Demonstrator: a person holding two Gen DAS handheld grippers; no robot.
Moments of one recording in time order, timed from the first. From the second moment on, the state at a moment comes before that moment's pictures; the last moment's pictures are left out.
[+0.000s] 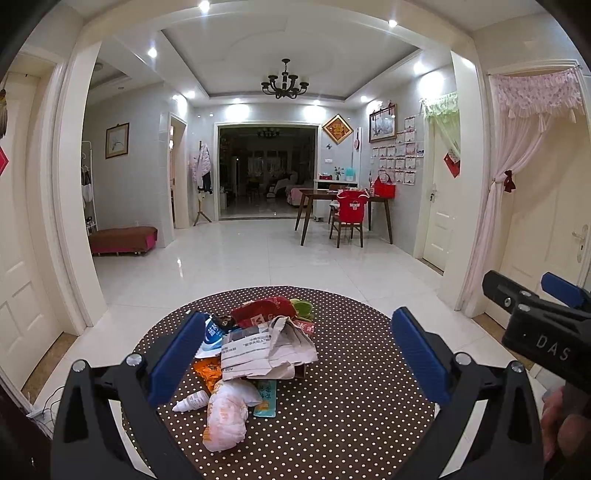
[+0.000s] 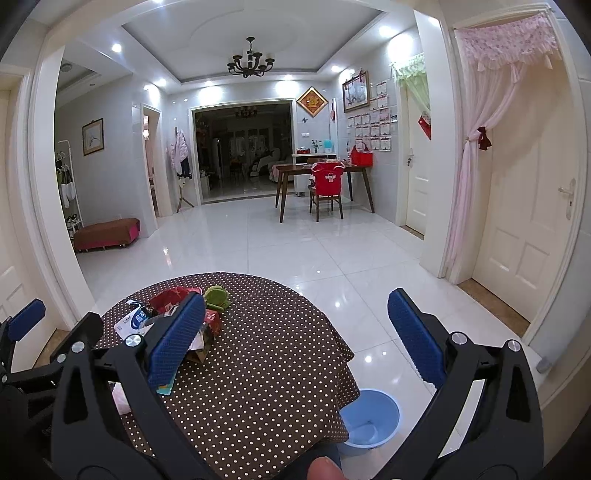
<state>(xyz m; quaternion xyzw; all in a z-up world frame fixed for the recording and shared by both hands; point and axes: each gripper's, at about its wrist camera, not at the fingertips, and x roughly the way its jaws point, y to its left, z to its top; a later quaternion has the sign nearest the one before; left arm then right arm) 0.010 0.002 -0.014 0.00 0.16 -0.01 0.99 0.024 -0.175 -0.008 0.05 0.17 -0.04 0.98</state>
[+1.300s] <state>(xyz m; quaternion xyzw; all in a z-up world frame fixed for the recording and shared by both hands) 0.011 0.004 -0.020 -0.01 0.18 -0.02 0.98 0.031 -0.171 -0.016 0.04 0.19 -0.03 0.98</state>
